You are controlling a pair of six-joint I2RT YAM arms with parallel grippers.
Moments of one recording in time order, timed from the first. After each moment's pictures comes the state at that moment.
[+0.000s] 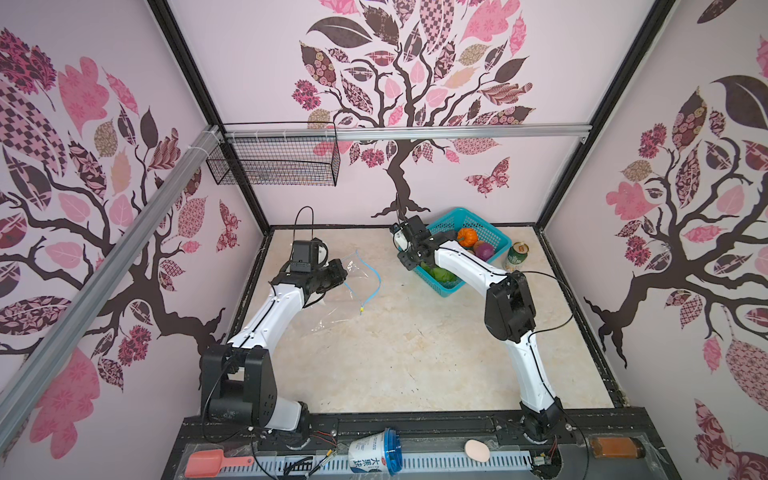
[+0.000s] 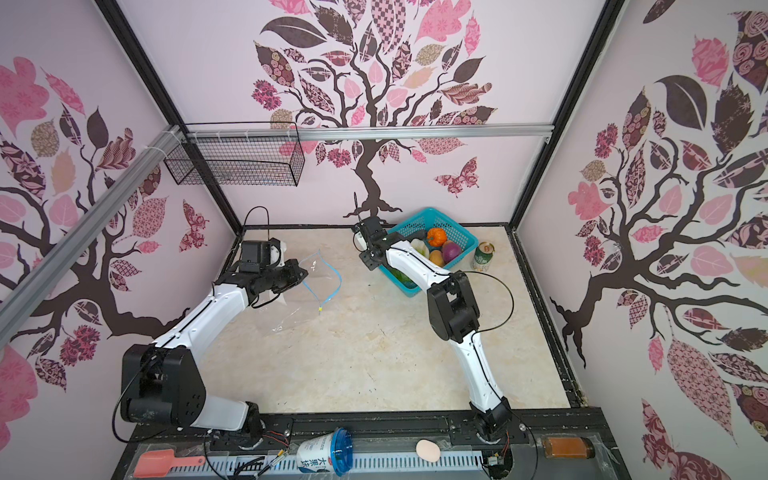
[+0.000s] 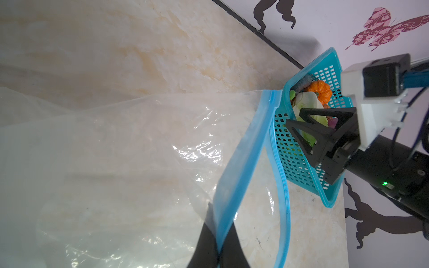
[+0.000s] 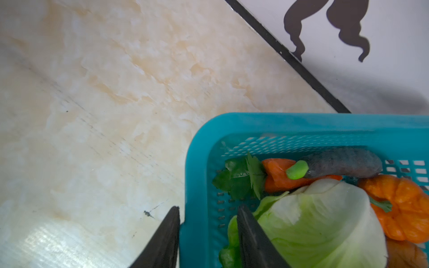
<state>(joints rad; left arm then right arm) -0.11 1.45 1.08 -0.40 0.35 -0.52 0.58 2.31 2.09 -0.69 0.18 -0.22</state>
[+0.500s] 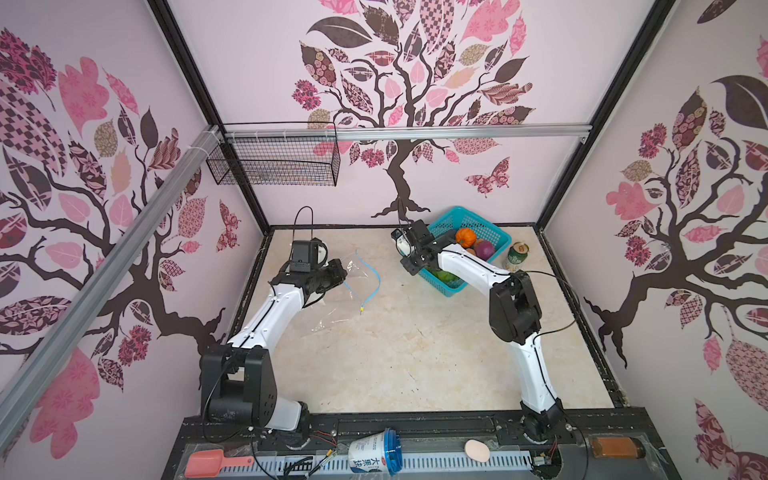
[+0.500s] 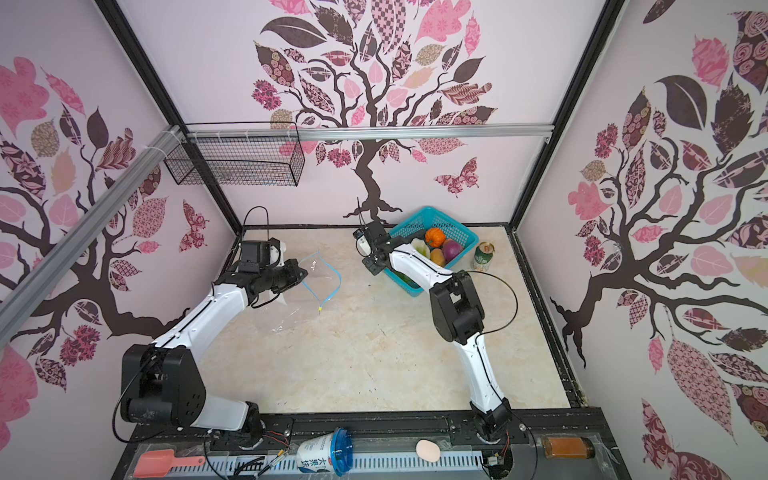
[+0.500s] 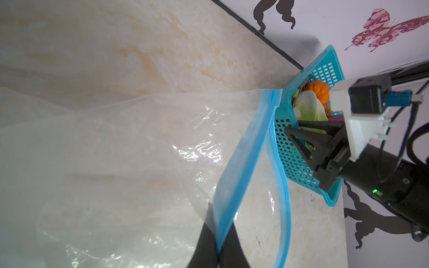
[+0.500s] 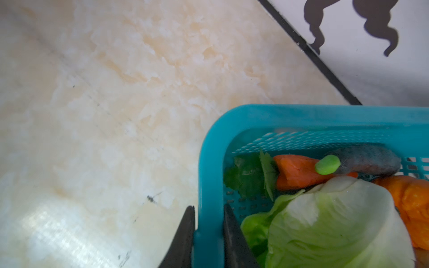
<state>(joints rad) -0.11 1.45 1.08 -0.40 0.35 -0.52 0.58 2.18 1.85 -0.61 0.10 -0.24</state>
